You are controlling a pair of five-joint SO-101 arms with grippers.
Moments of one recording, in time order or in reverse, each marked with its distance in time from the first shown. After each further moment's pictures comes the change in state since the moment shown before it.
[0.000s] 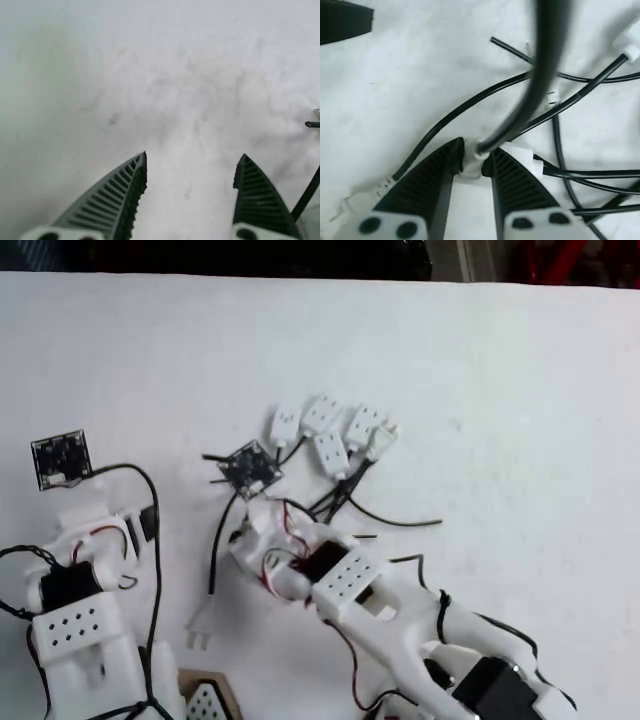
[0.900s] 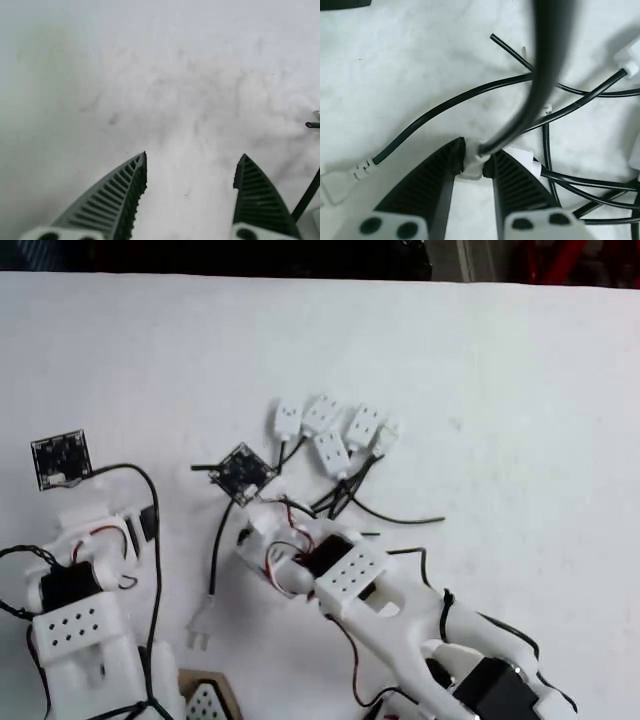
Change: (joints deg) left arm 0.0 0.0 0.0 0.0 0.0; right arm 0.5 -0.3 -0.7 2.8 10.4
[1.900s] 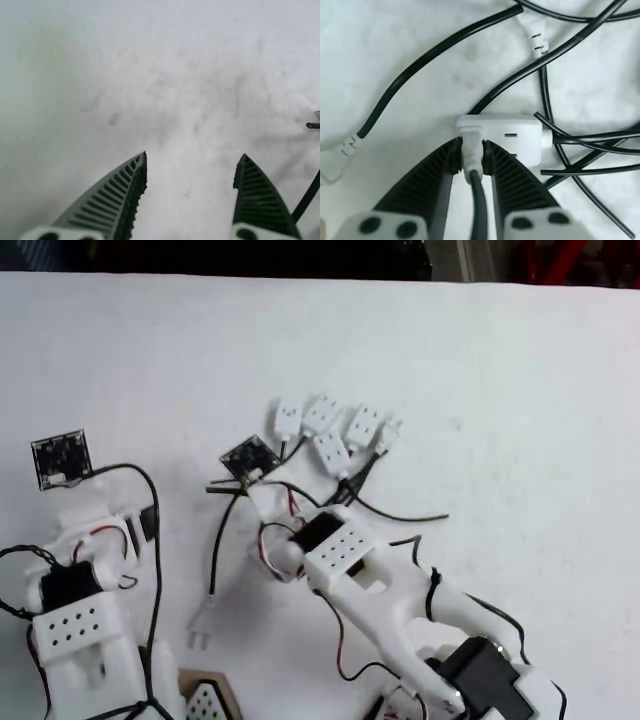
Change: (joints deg) left arm 0.0 0.0 0.0 0.0 0.0; right arm 2.7 9.9 -6.8 16.7 -6.2
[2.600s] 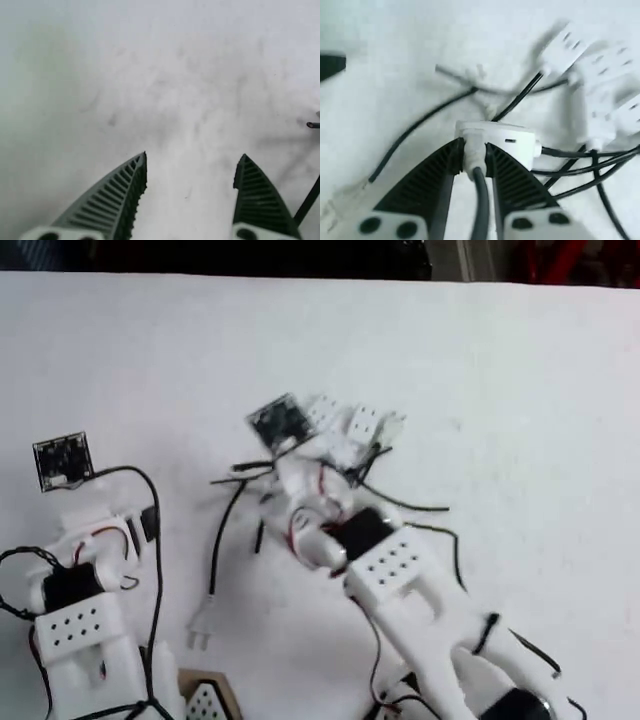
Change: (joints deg) left arm -0.1 0.0 1.6 -1.8 0.0; right arm 6.0 -22.9 -5.8 1.9 1.8
